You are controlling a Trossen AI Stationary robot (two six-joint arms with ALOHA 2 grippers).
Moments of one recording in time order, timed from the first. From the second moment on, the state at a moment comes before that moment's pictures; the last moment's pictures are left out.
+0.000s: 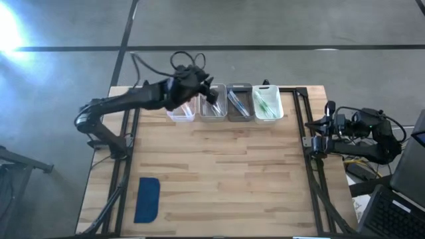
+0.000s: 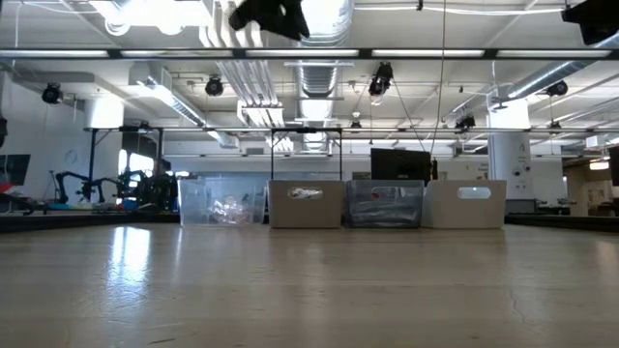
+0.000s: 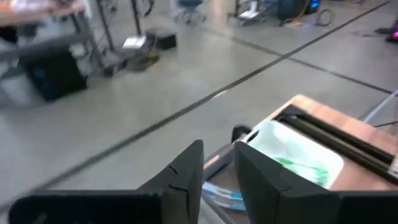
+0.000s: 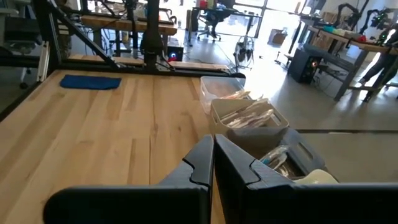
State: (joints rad) left arm 0.21 1.51 1.60 -0.42 -0.63 -0.21; right arm -0.14 0.03 0.77 -0.95 0.04 -0.11
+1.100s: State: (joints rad) left arm 0.24 1.70 1.63 -0.42 -0.81 -0.95; right arm -0.14 0.03 0.77 -0.95 0.04 -0.11
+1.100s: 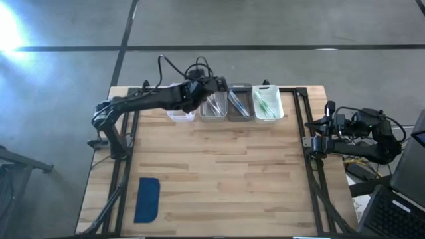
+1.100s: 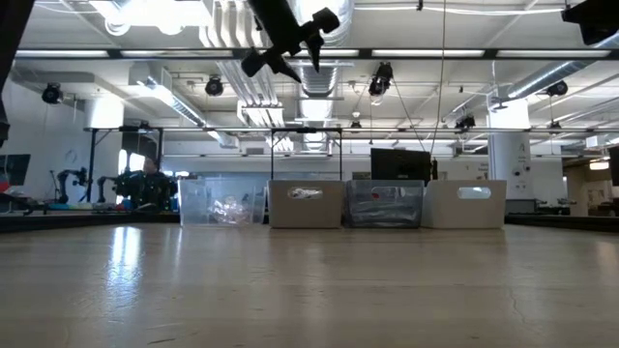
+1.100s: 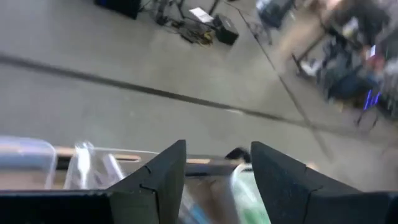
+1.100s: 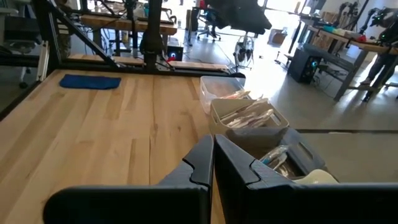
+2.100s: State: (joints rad) left arm 0.24 1.74 1.63 -0.44 -0.79 -1.01; right arm -0.14 0.05 0.76 -0.95 0.36 -0.13
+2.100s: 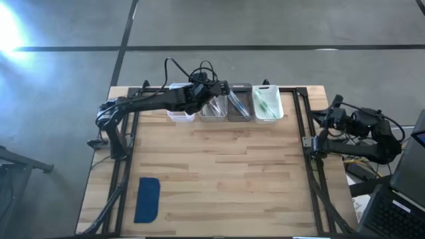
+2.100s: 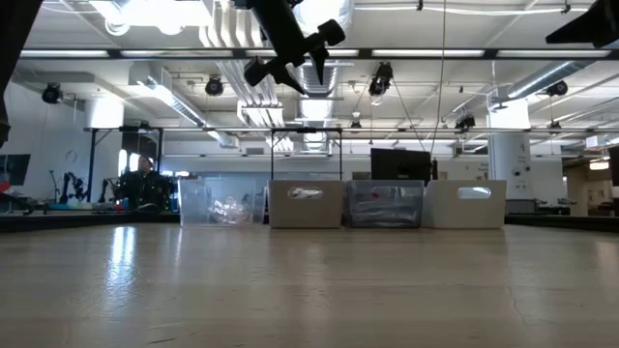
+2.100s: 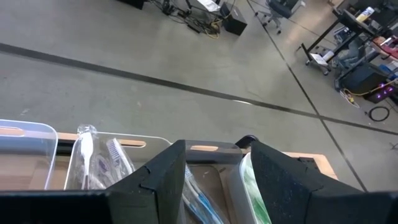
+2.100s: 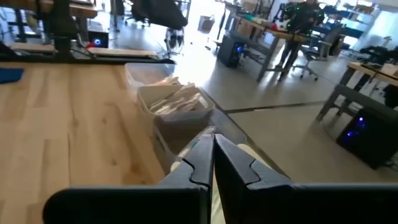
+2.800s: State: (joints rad) left arm 0.25 1.75 1.63 -0.33 -0.73 -1.02; right arm -0.14 0.05 0.76 -0.95 0.37 -0.13
